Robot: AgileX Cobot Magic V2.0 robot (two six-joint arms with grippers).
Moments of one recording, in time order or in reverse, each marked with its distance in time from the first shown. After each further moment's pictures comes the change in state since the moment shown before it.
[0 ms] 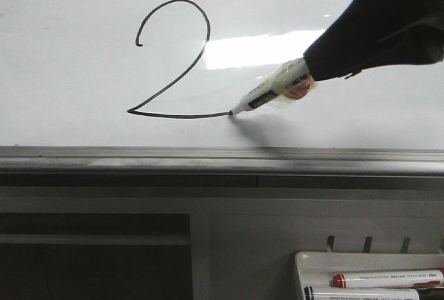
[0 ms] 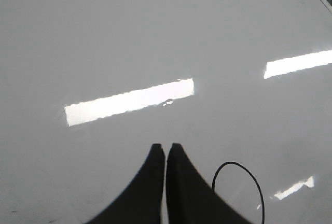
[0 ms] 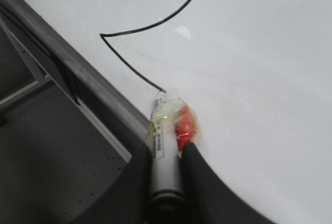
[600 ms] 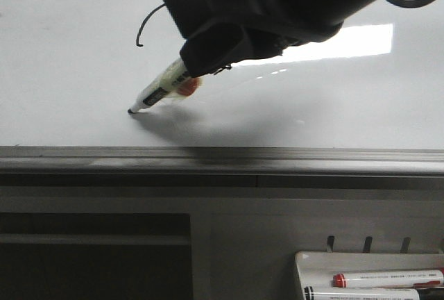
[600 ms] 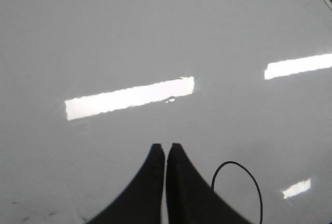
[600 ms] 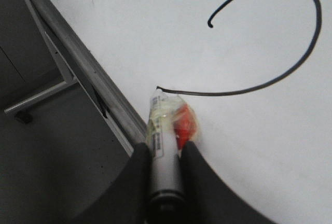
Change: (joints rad) left arm 0.000 0.000 0.000 -0.044 0.006 0.000; right arm 0.060 0.272 -0.166 0.000 -0.083 -0.007
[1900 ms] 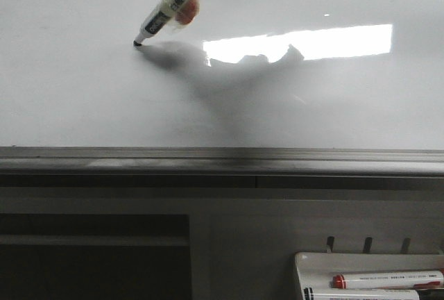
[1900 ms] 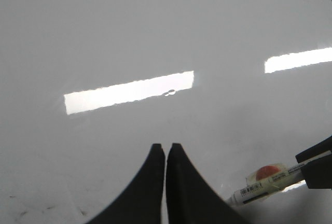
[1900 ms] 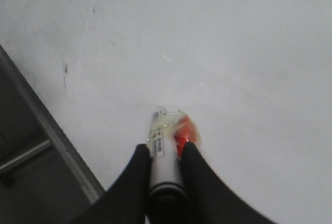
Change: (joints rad) left arm 0.000 0.000 0.000 0.000 0.023 0.000; right arm -0.042 0.016 -0.094 0.035 -0.109 -0.014
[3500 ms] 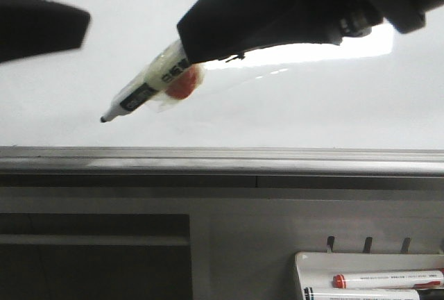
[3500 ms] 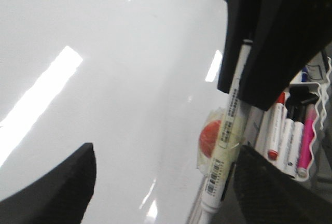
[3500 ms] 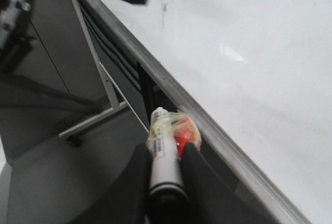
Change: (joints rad) left arm -0.301 0.199 -0.012 0.584 0.045 0.000; right arm 0.177 -0.219 0.245 0.096 0.014 0.016
